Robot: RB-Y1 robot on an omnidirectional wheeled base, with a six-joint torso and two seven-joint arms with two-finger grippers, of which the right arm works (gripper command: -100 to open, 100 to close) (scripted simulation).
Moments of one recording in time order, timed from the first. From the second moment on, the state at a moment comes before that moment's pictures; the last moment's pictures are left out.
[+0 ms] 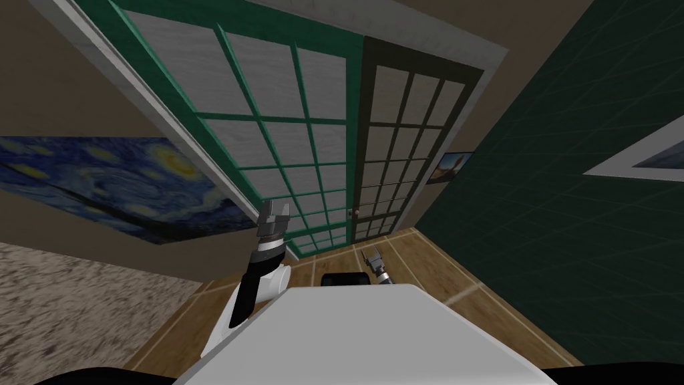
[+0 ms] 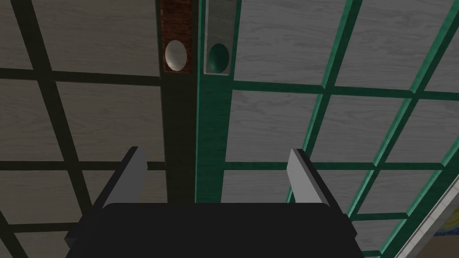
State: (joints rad) arm 0.37 0.00 -0.04 -1.05 0.54 -0.89 1.23
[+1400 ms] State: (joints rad) arm 0.34 -0.12 -0.16 -0.89 0.50 -0.87 1.28
